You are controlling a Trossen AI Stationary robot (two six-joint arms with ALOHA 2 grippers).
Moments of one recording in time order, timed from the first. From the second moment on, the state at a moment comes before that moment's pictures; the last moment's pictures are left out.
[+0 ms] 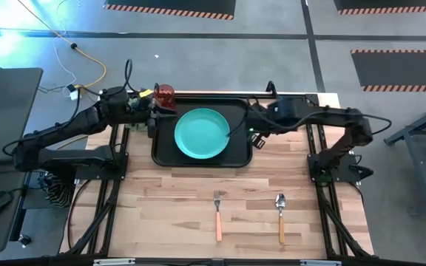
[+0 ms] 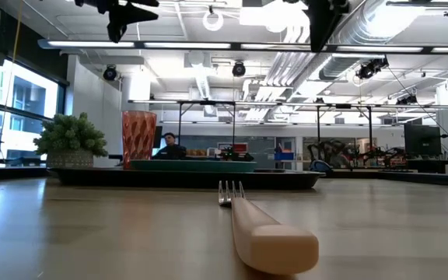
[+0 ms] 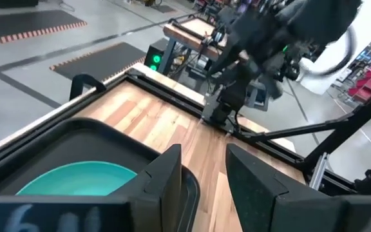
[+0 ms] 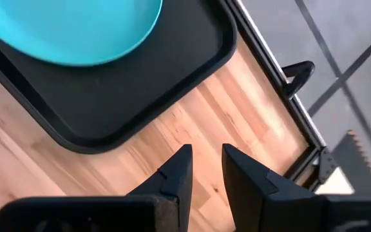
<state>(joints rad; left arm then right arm) 0.43 0.82 0.84 -0.24 0.25 -0.34 -0.03 1.62 1.78 -1.57 0.47 0.55</state>
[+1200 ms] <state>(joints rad) -0.03 1.13 0.86 0.08 0.01 -1.04 -0.03 1.49 1.78 -1.57 0.52 0.58</state>
